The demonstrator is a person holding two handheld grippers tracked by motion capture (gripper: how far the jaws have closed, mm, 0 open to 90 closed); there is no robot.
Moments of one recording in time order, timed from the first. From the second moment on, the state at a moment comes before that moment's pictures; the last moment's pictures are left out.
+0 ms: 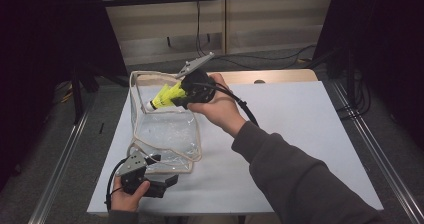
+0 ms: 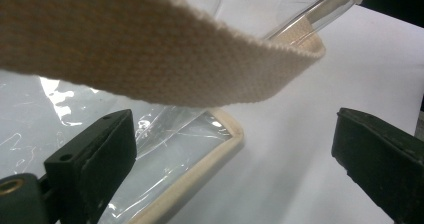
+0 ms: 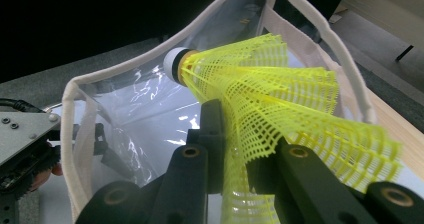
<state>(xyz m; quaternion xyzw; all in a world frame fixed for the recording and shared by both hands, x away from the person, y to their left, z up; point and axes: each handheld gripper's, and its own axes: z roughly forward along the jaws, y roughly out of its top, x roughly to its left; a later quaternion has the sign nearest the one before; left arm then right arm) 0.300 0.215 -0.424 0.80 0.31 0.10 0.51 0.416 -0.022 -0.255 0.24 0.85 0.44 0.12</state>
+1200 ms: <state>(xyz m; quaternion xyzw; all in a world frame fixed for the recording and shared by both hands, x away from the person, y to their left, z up) 0.300 0.214 -0.424 0.80 0.31 0.10 0.51 0.416 0.020 -0.284 0.24 0.87 0.42 0.11</state>
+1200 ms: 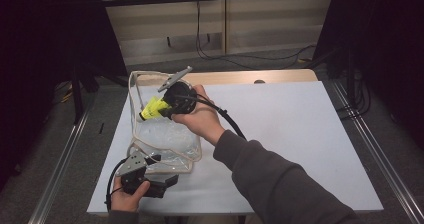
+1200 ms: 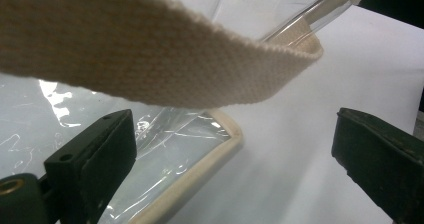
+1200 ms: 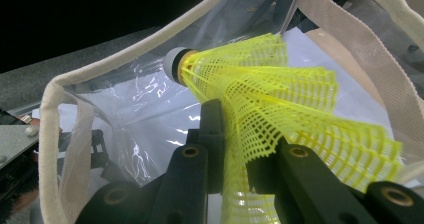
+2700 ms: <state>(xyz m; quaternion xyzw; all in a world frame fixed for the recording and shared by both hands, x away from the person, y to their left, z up) 0.300 0.214 -0.425 0.79 0.31 0.10 0.52 0.430 0.054 -0.308 0.28 0.87 0.41 0.10</state>
